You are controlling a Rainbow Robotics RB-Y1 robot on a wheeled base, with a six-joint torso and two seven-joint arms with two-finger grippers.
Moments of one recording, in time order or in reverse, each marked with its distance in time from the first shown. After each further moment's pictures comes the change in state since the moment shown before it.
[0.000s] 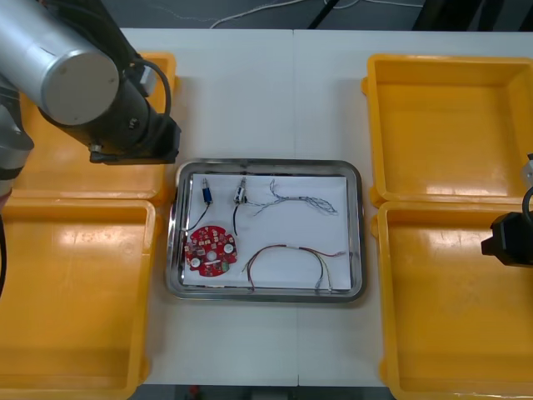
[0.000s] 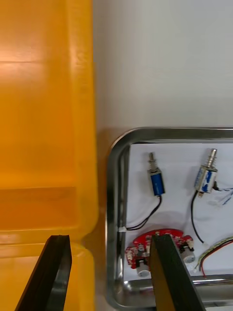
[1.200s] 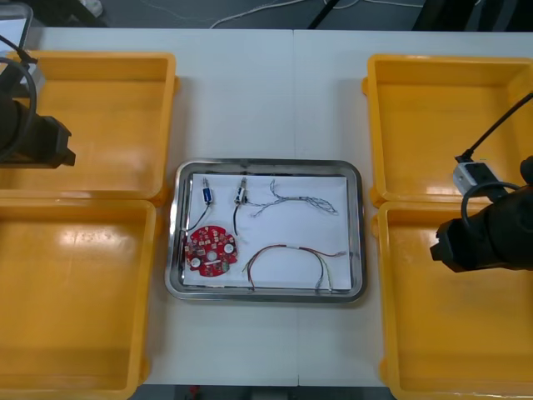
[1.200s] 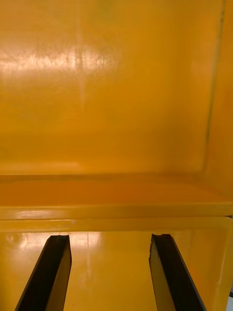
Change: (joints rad) right arm -0.138 0.000 0.244 -0.049 -0.023 0.000 -0.008; left arm 0.255 0.157 0.358 -0.046 0.062 -0.014 -0.338
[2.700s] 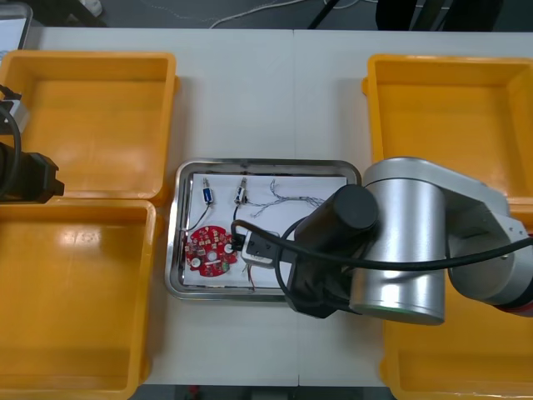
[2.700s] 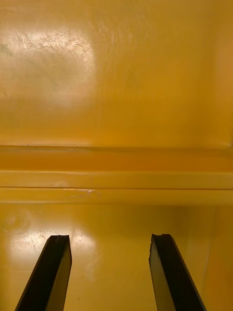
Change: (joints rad) right arm -0.516 0.157 0.838 0.084 0.148 -0.189 0.461; left arm 0.211 0.004 0.071 -0.127 0.000 -0.088 0.000
